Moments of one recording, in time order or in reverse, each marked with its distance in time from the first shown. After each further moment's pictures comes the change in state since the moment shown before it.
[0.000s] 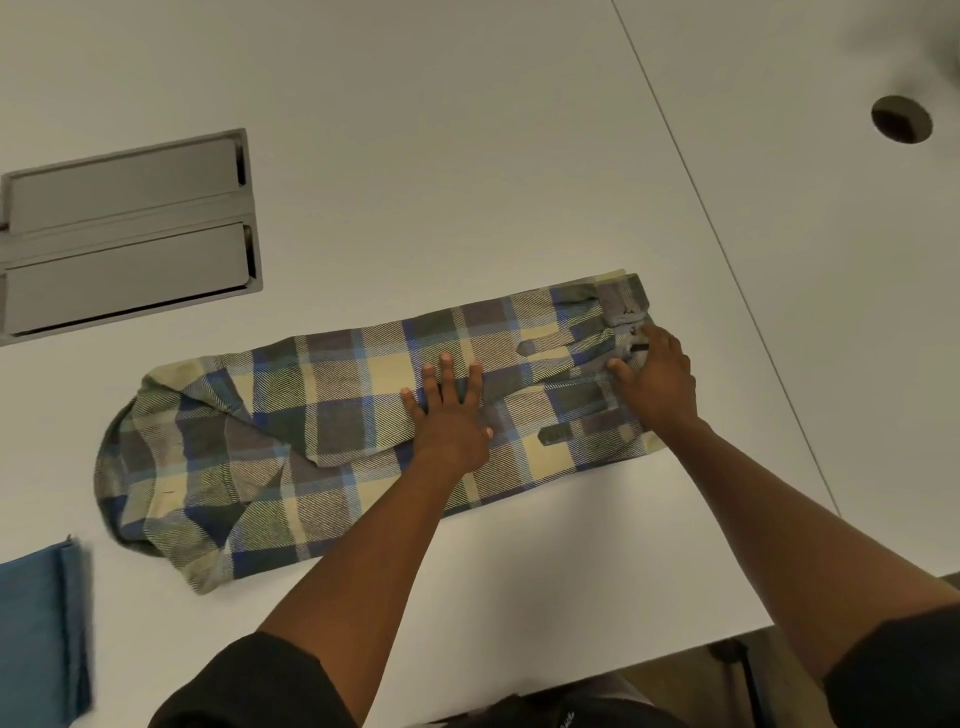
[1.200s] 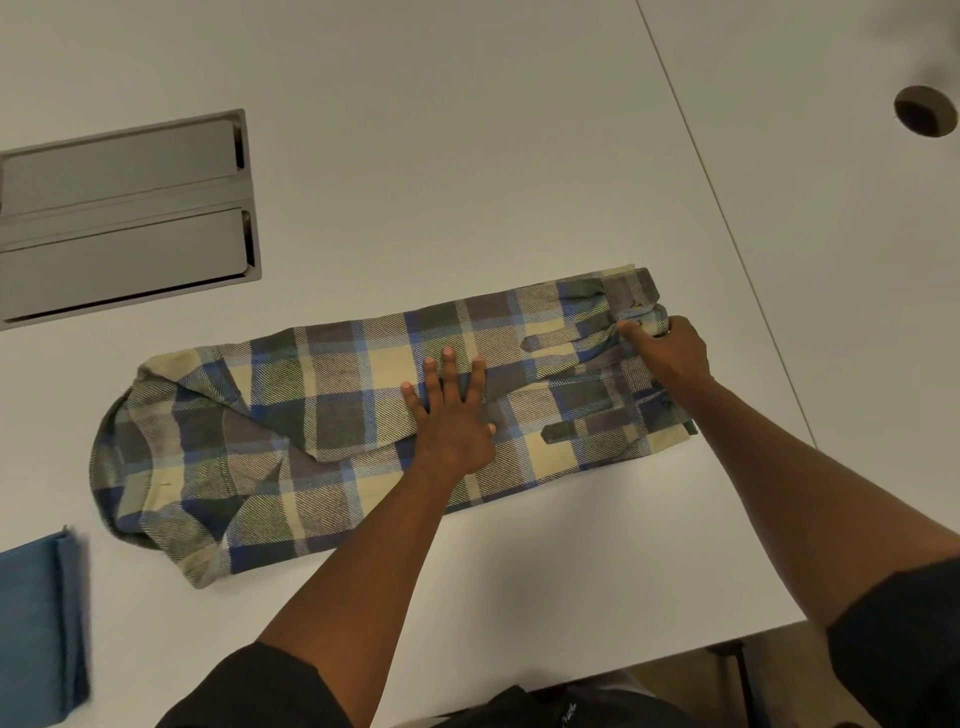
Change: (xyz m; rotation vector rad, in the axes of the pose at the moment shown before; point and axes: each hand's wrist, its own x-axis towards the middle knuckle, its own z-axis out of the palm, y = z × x) left_hand 0.004 -0.003 0.010 -0.044 0.006 0.000; right_hand 0.042 -0.001 -0.008 0.298 -0.099 0.220
